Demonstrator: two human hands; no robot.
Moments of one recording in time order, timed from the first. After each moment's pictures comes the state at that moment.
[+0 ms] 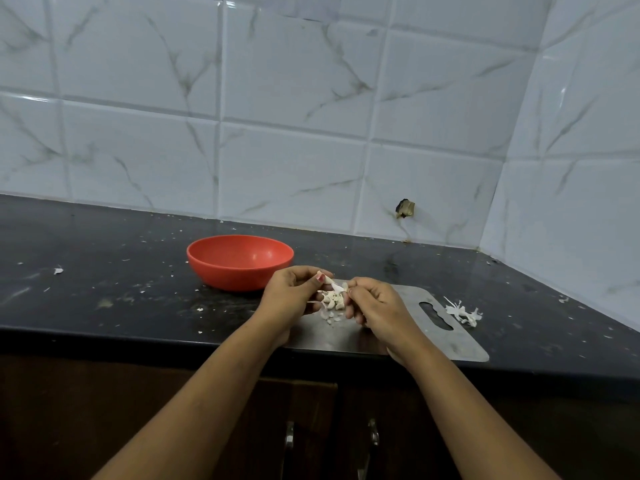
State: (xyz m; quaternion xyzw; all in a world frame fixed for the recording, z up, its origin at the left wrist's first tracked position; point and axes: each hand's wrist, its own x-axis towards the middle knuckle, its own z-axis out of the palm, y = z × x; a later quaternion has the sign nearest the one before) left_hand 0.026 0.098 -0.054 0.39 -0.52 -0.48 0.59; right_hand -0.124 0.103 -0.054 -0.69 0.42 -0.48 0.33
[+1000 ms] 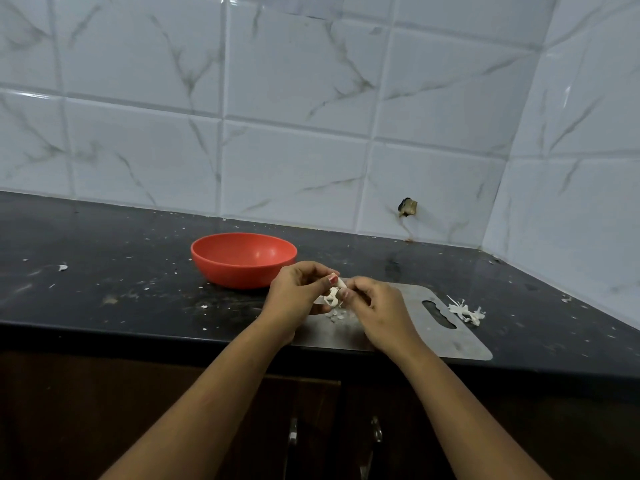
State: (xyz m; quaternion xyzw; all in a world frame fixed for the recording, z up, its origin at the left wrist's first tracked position) left_hand 0.026 0.104 -0.054 0.39 -0.55 -0.45 0.59; right_hand -0.123 0.100 -0.062 -0.77 0.45 -0.44 0.12
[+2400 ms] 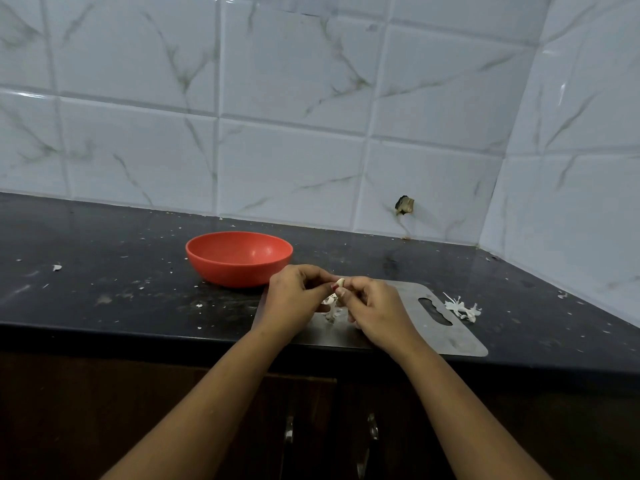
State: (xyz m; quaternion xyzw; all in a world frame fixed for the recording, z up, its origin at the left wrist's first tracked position) left_hand 0.021 0.106 -0.058 0.45 -0.62 -0.28 0.58; right_hand -0.123 0.107 -0.057 -0.76 0.44 -0.44 0.18
